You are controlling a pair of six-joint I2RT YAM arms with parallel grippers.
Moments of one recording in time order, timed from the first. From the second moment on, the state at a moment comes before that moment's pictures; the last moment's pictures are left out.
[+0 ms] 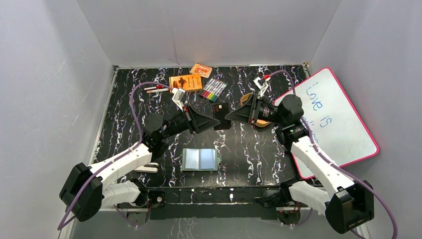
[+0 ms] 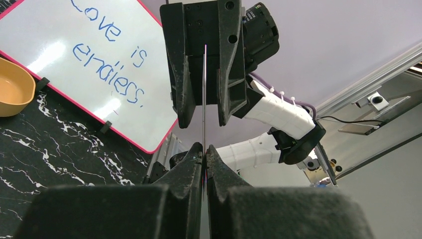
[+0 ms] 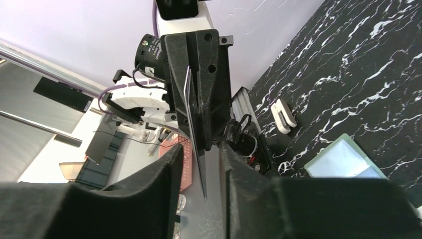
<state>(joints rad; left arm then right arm) -0.70 1.14 0.62 0.83 0.56 -1.08 0.42 1.03 0.76 0.44 -0.96 1.12</state>
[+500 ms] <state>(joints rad) -0.69 1.11 0.58 0.83 0.57 -1.09 0.43 1.03 0.72 0.58 -0.96 1.21</state>
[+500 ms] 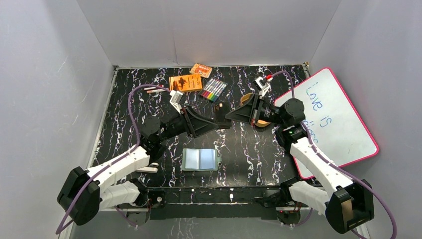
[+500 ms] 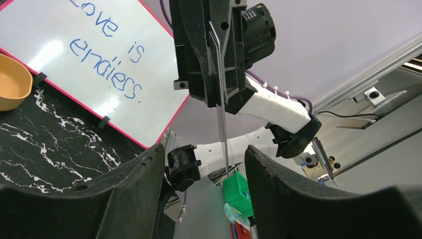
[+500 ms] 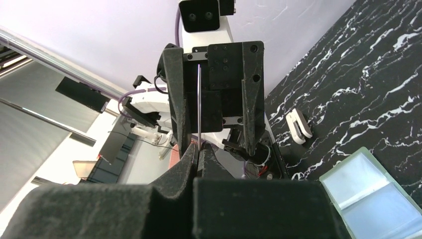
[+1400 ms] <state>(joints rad) -0.65 1.07 0.56 0.91 0.61 -1.11 0.43 1.03 0.70 0.76 -0.97 1.31</state>
